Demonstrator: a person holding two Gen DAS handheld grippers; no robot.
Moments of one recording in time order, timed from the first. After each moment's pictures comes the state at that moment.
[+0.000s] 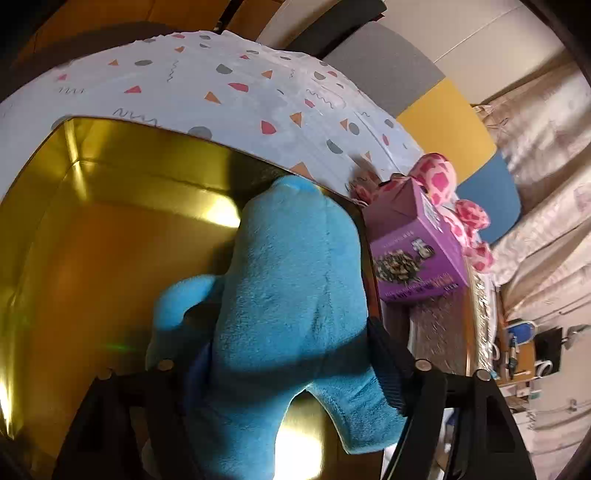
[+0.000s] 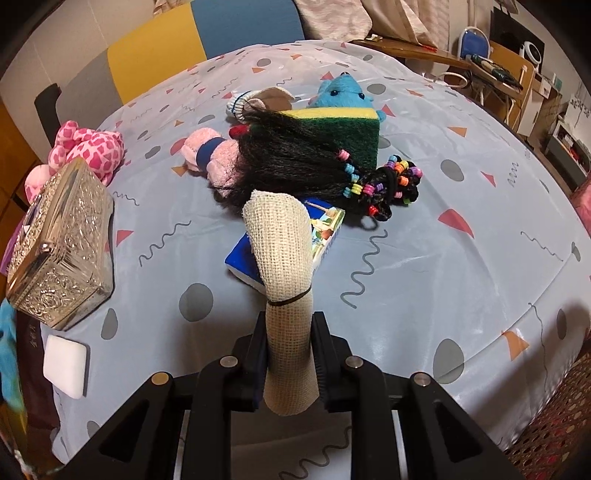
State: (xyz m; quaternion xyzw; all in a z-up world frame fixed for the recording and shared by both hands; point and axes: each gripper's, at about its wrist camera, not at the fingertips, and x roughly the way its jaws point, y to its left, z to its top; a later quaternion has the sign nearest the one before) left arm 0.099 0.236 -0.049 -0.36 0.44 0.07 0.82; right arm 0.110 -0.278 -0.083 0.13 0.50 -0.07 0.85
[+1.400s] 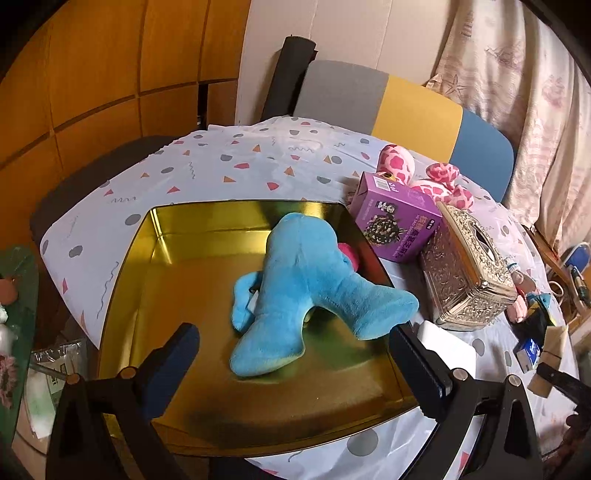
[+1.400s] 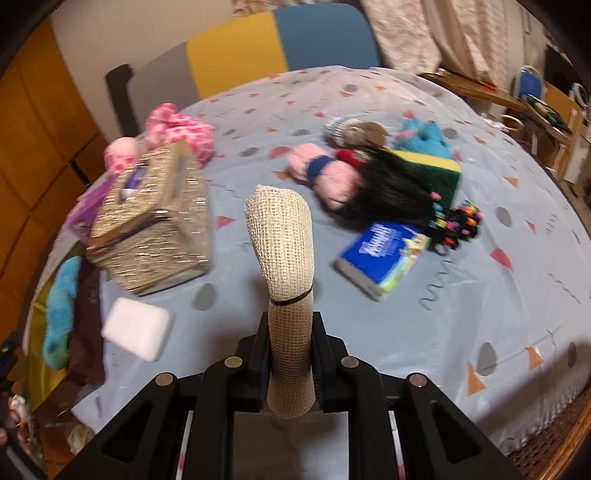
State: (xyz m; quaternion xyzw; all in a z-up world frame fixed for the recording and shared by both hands) left arm -0.003 0.185 0.006 -0.15 0.38 0.13 0.91; right arm 0.087 -0.222 -0.035 0.10 0.46 0.06 0.88
